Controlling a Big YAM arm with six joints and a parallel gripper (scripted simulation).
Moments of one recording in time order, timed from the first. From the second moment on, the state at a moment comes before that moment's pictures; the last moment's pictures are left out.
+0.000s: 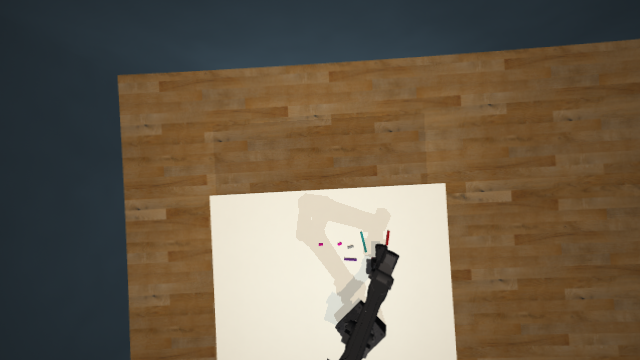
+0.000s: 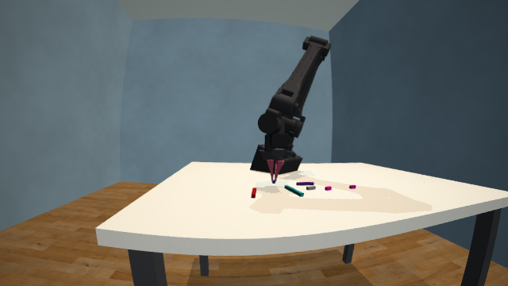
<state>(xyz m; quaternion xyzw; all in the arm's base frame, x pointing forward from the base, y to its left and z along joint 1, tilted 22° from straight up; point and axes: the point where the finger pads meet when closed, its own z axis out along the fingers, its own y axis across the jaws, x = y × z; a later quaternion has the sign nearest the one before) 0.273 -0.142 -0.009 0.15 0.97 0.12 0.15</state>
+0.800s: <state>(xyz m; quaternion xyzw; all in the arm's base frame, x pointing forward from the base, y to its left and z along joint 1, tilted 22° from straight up) 0.273 -0.142 -0.009 0.15 0.97 0.12 0.15</state>
